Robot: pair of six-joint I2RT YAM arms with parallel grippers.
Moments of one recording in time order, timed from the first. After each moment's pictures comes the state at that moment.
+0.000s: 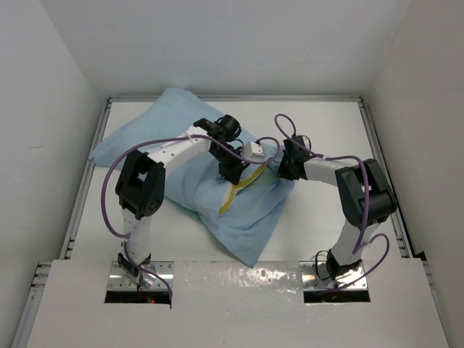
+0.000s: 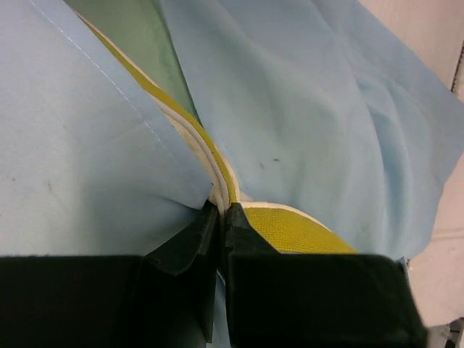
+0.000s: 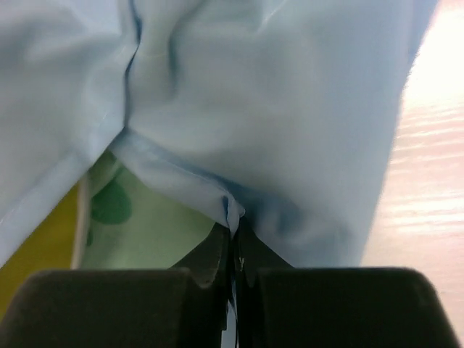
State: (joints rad) left arm -0.60 2.00 1.65 -0.96 0.60 0.71; right arm 0.31 1.79 0.89 -0.07 0.09 0.58
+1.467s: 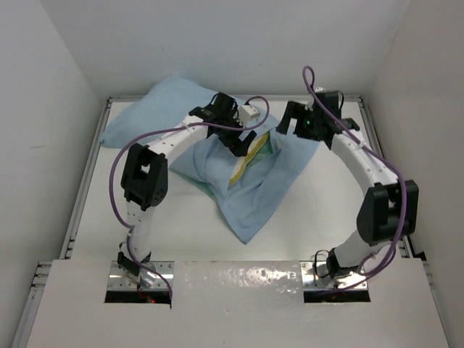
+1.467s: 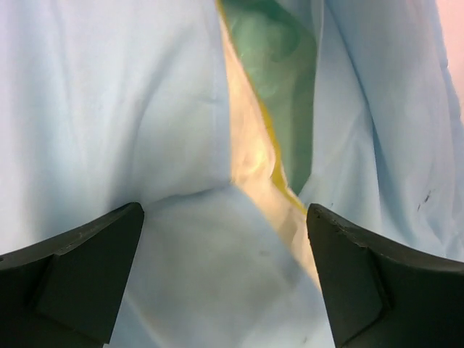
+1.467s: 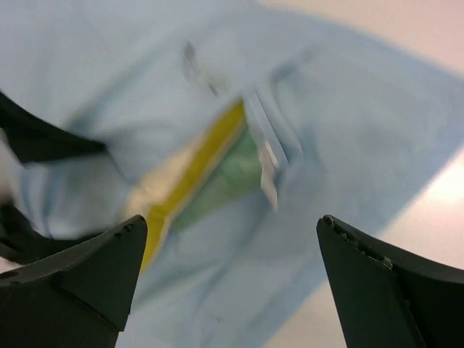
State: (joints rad) left arm -0.53 2.12 1.84 -0.65 0.34 0.30; right arm 0.16 1.67 1.42 -0.43 -0.20 0.33
